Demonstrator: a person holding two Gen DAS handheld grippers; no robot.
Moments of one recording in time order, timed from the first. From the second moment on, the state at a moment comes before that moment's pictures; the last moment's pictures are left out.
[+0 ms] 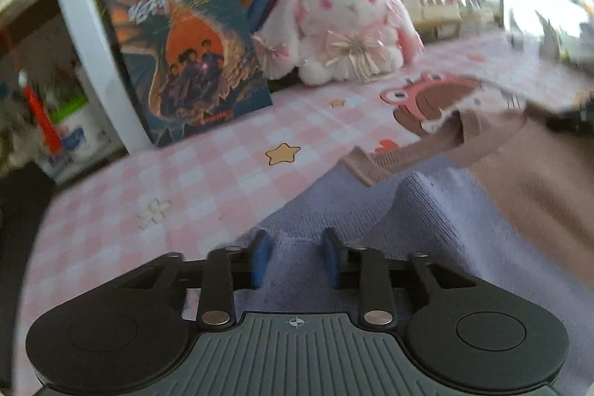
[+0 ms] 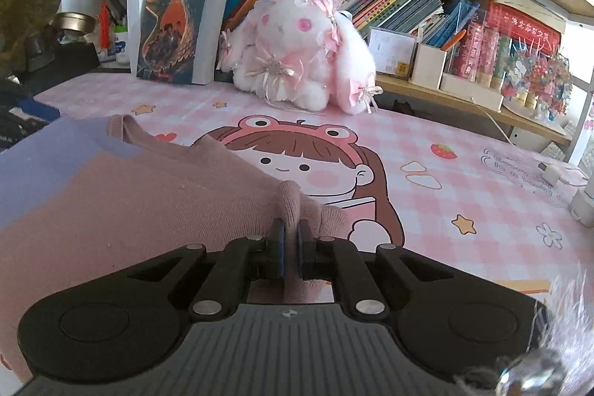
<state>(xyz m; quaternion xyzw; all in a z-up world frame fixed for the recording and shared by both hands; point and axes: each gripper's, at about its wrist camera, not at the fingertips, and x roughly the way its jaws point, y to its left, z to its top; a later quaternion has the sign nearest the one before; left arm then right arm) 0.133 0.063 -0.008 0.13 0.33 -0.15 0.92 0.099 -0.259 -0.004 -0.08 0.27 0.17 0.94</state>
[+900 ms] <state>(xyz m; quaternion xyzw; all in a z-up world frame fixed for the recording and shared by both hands) 0.075 0.141 -0.008 -0.04 0.31 -0.11 0.94 0.098 -0.252 -0.005 -0.10 0.27 0.16 0.94</state>
